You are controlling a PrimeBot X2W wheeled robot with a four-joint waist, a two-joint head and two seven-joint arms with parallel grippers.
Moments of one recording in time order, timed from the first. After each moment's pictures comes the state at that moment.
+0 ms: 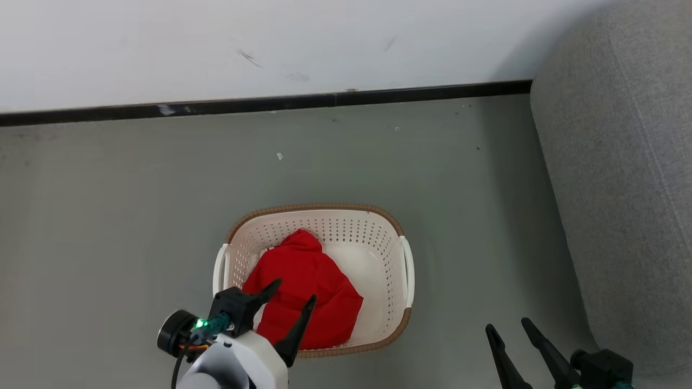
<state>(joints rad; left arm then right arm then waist) -0.26 0.19 -0.59 0.22 -0.48 -0.02 0.00 0.15 -0.04 0.11 0.10 0.20 0.12 -0.25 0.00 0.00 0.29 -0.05</state>
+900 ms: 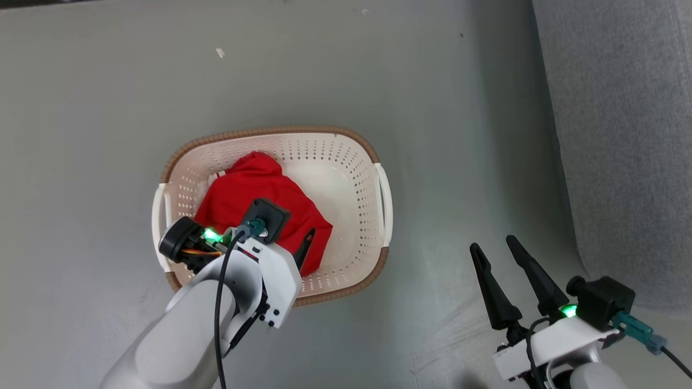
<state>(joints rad) -0.57 0.16 -0.65 0.36 -0.37 -0.01 0.24 -0.04 -0.04 0.16 0.05 0.27 0.12 -0.25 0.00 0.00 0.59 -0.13</state>
